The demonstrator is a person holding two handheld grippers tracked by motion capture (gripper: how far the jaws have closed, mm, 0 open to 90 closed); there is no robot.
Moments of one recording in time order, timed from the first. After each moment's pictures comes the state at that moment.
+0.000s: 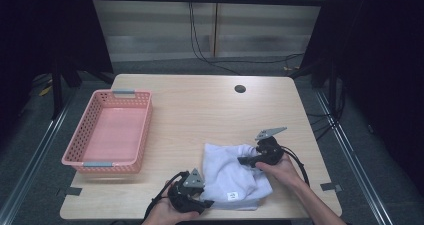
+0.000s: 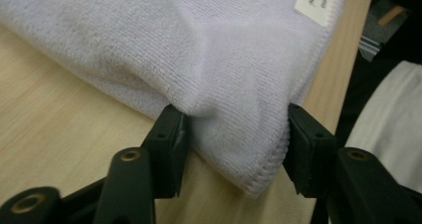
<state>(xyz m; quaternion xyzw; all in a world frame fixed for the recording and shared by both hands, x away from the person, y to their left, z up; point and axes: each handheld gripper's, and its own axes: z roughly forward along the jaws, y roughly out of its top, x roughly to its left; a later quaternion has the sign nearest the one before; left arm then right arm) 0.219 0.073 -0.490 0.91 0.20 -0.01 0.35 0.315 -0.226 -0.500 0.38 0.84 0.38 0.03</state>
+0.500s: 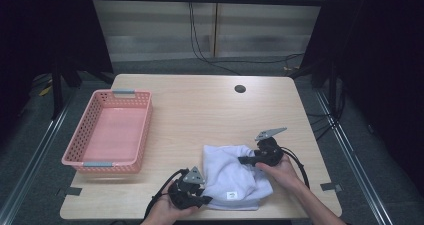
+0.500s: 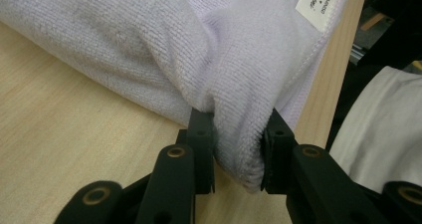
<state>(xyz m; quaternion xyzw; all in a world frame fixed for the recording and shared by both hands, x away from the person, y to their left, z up) 0.230 0.077 -0.490 0.91 0.22 -0.04 0.36 0.312 -0.225 -0.497 0.38 0.84 0.39 0.01</state>
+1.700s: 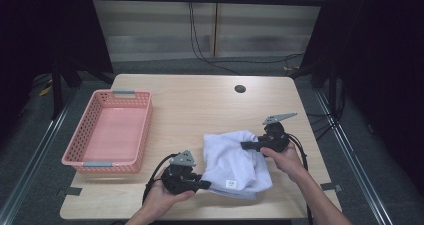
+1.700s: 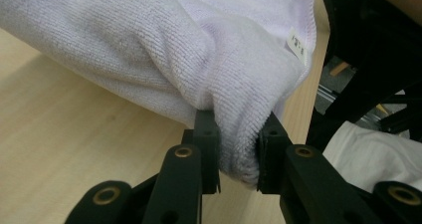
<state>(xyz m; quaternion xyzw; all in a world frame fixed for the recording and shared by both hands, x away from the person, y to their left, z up) 0.253 0.093 -0.445 0.87 0.24 -0.06 0.44 0.332 -0.236 -0.453 0.39 0.81 0.44 0.00</state>
